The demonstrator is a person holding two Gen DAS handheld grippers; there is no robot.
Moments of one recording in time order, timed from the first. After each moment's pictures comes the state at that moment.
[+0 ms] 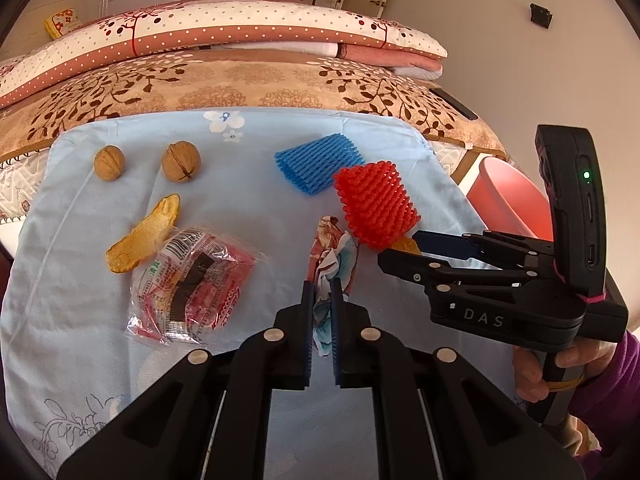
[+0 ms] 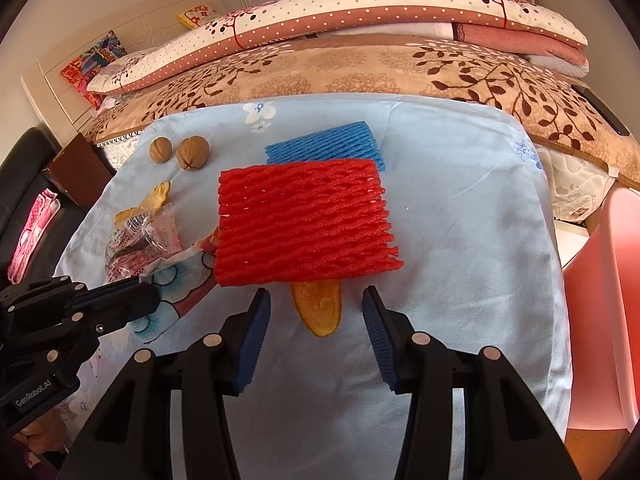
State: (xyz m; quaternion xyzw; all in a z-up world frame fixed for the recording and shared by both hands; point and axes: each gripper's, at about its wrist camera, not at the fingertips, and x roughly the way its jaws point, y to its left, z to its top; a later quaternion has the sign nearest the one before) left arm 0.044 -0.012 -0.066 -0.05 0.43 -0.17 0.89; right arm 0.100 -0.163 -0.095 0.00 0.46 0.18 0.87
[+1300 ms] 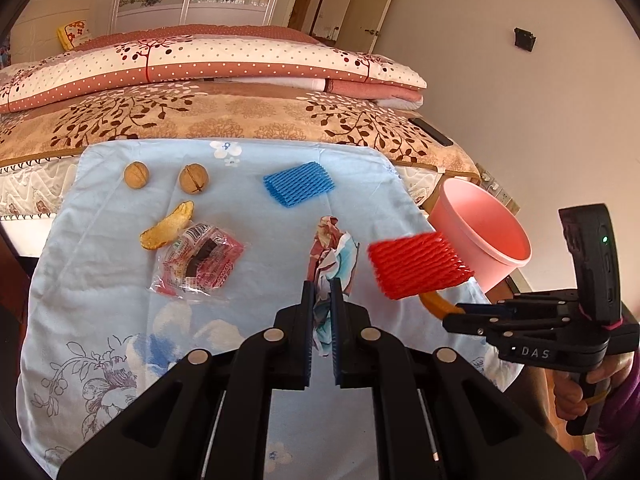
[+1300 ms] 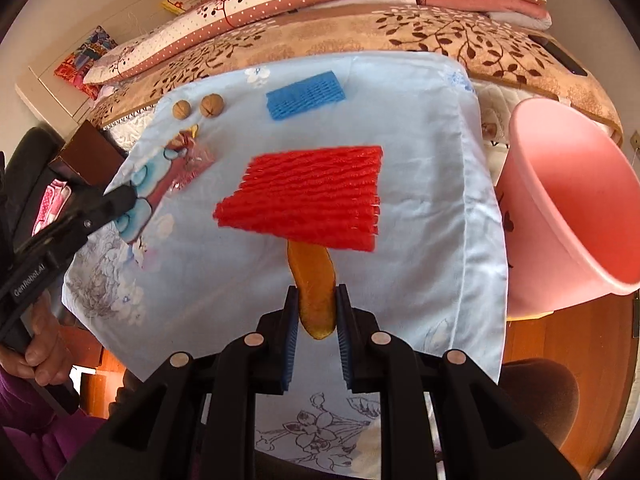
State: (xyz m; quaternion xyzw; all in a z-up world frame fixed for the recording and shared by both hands) left arm -0.023 -0.008 -0.022 -0.07 0.37 -0.18 0.91; right arm -0.008 -0.219 -0.061 0.02 0.53 0.17 0.83
